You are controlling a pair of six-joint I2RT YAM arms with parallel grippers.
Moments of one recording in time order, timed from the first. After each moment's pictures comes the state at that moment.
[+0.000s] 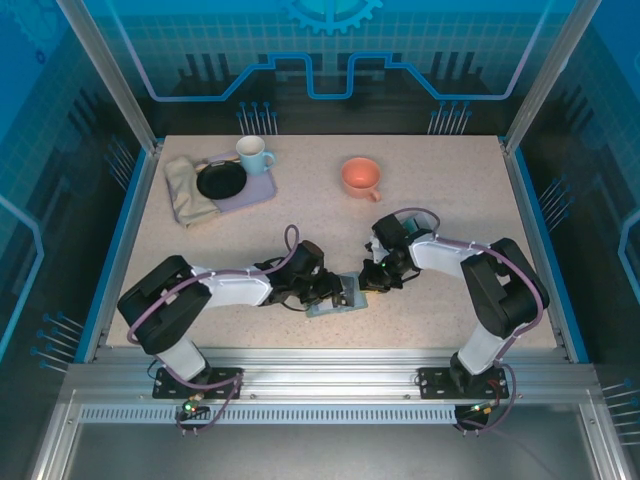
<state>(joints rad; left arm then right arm) -0.78 1.64 0.73 0.03 0.26 -1.16 0.49 1.69 0.87 -0.53 -0.44 0.51</state>
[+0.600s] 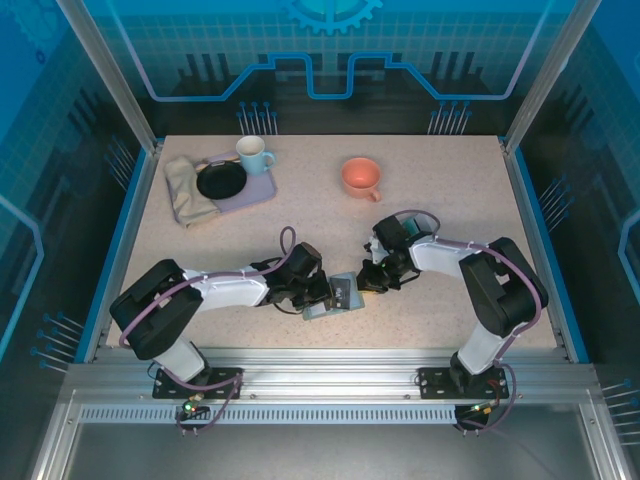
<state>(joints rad) -0.78 1.60 0.73 -0.10 0.22 -1.14 0.48 1.70 0.85 -0.47 -0.48 0.52</state>
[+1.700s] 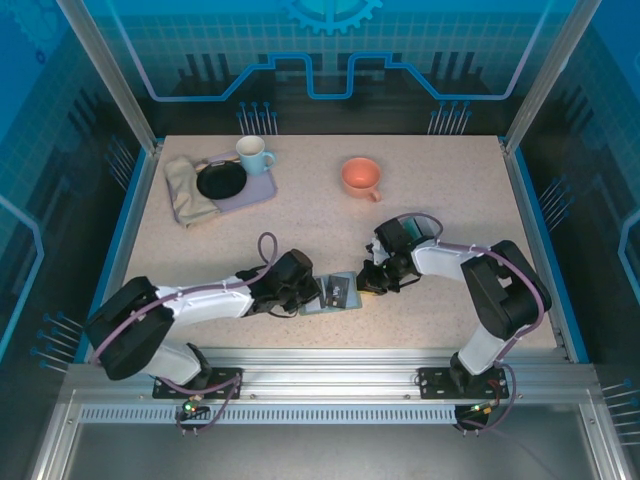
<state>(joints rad) -0.81 1.42 0.65 -0.17 0.01 -1.33 0.48 1.67 0.80 -0.40 -0.49 0.60</state>
